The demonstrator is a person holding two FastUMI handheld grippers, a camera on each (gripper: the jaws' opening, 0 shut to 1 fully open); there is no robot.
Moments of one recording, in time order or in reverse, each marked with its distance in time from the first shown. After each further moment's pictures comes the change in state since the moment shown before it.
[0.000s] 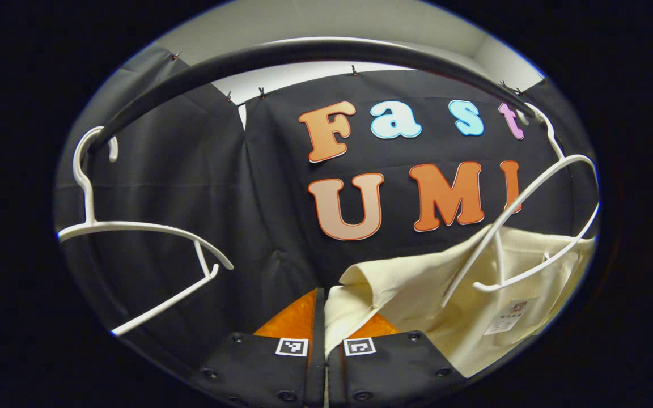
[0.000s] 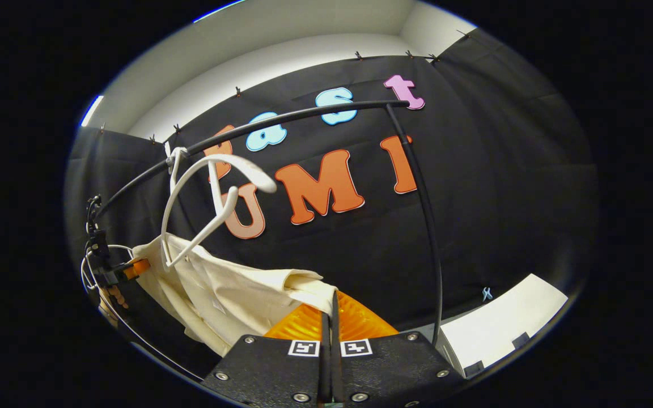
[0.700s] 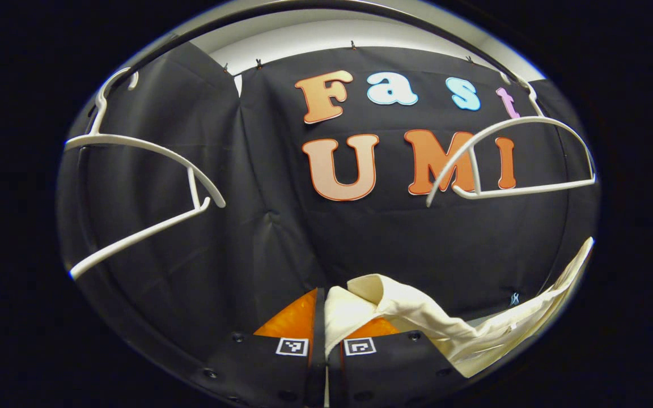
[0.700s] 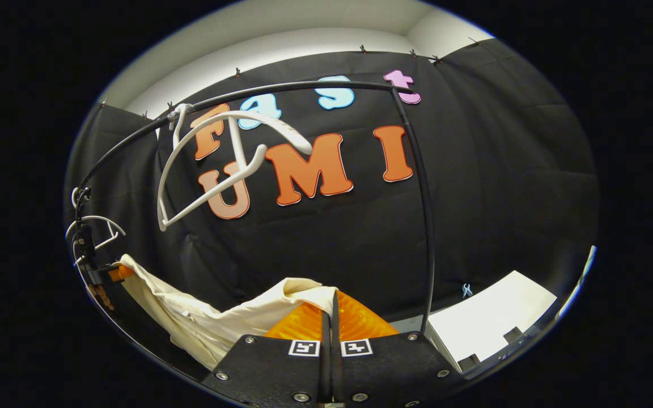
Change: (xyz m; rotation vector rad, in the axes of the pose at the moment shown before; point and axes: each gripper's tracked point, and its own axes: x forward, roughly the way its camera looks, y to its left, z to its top) left arm -0.004 -0.028 -0.078 -0.024 0.153 -0.078; right arm 0.009 0.018 -0.046 -0.064 0.033 -0.098
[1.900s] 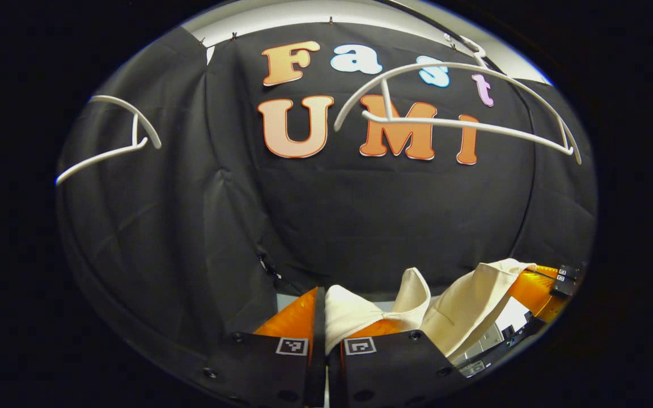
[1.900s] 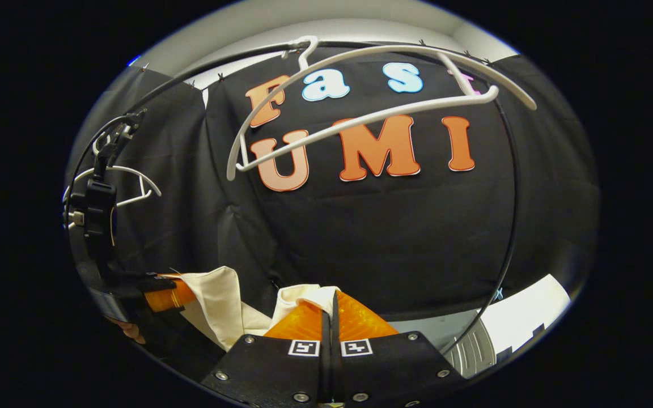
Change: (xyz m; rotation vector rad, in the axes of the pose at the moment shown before) left arm -0.035 -0.088 -0.087 -0.062 0.201 -0.178; right arm 0.034 0.167 -0.082 -0.111 0.083 0.183
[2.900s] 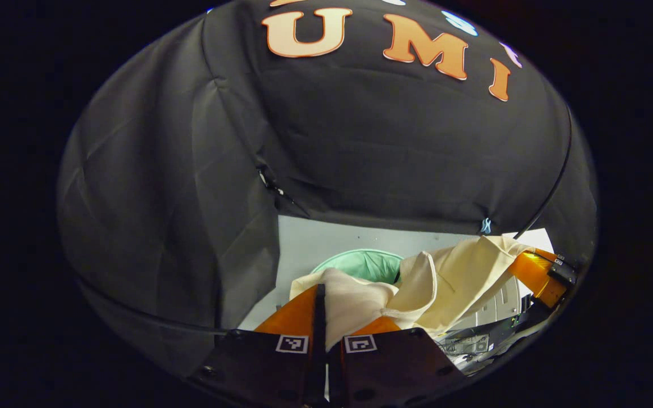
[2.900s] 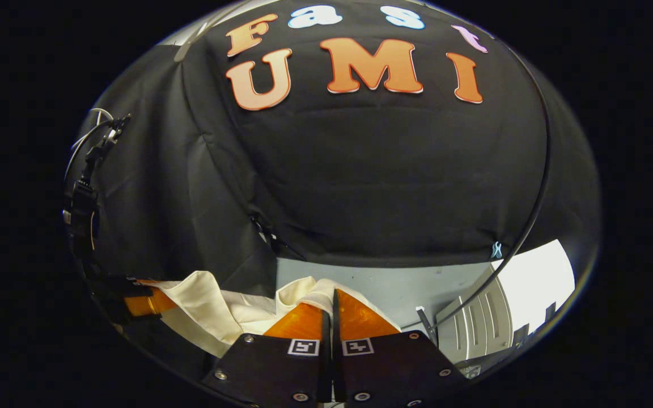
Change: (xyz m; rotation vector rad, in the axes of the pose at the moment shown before) left arm 0.087 0.027 -0.180 -0.033 0.463 0.018; right arm 0.100 -0.032 -0.176 0.008 0.368 -0.076
